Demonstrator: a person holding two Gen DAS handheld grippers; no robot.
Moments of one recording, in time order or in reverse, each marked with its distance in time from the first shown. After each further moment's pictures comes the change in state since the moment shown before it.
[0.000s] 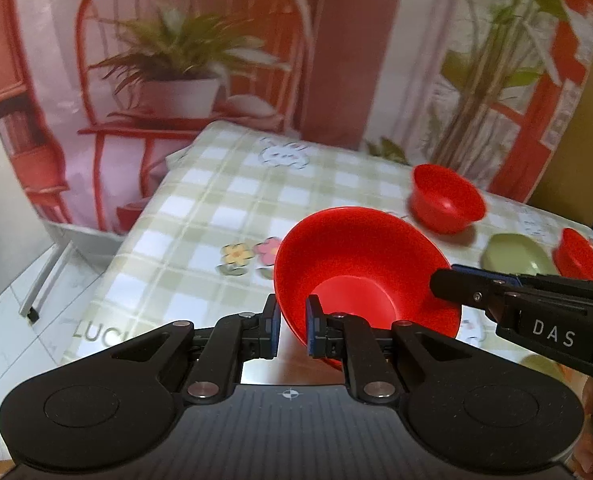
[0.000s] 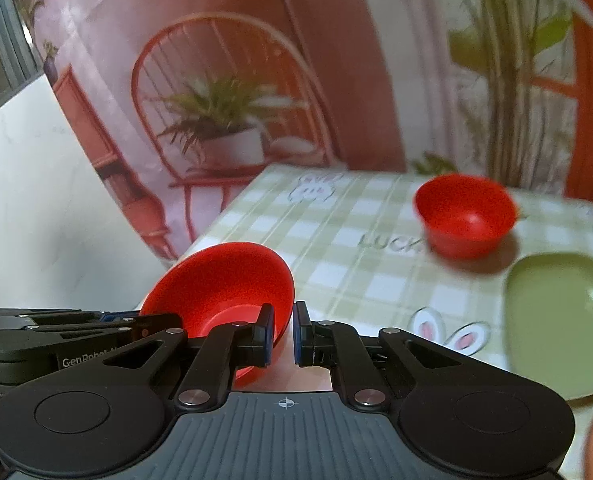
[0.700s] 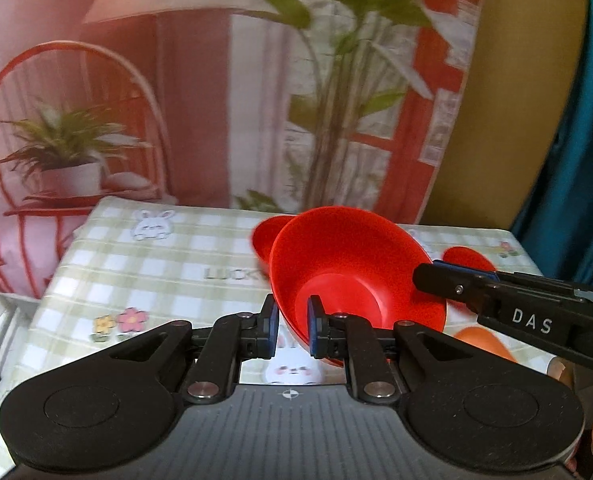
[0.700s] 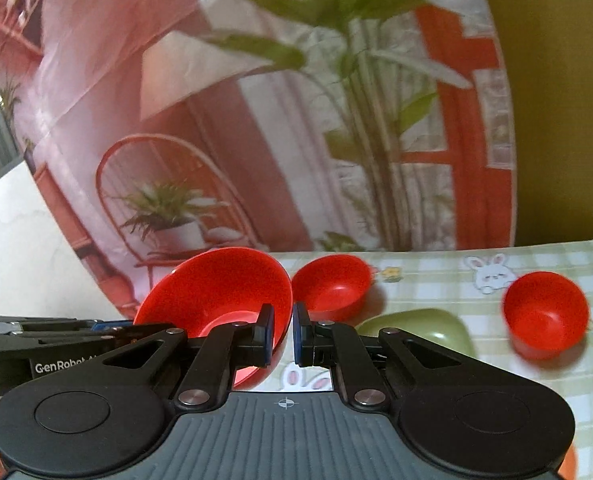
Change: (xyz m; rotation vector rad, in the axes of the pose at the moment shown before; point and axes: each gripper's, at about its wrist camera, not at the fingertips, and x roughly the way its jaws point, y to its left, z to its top) left arm -0.045 -0.141 0.029 0.145 -0.096 -0.155; right arm -0.125 -0.113 0.019 0.118 -0.175 -0.059
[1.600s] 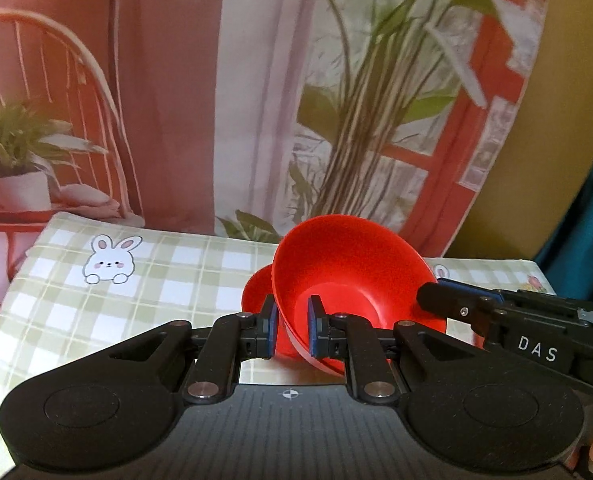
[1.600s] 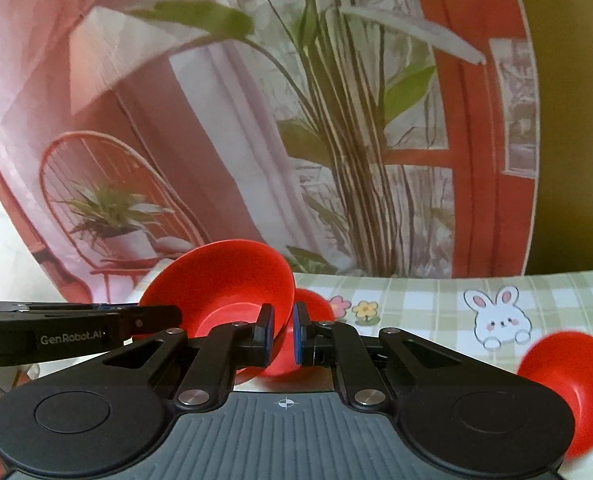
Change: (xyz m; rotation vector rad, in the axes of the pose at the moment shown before) left arm 0.136 0.041 0.059 -0.044 0.024 -0.049; right arm 0.140 -0.047 0.045 -0.029 0.052 -0.050
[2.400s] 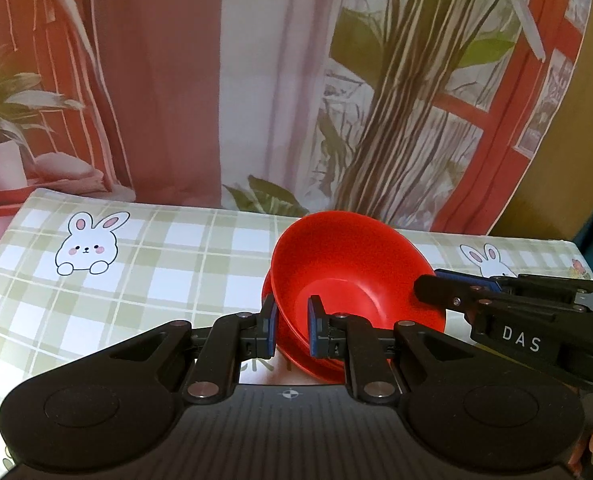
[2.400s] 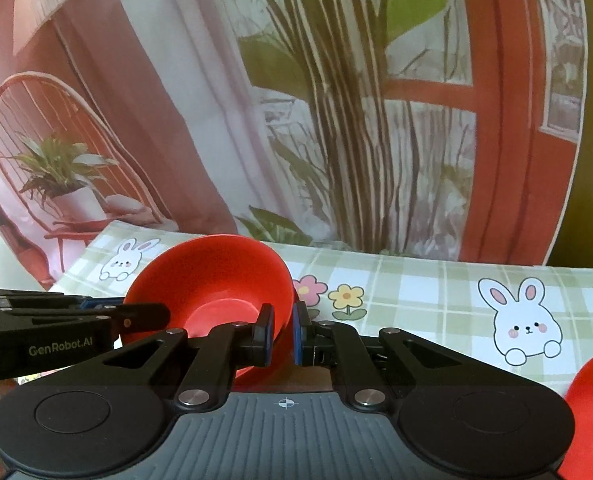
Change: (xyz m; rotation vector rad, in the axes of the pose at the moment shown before) left arm 0.081 0.025 -0.006 0.017 0.067 0.023; right arm 0.086 -0.022 -0.014 -0.028 0.105 -0.057
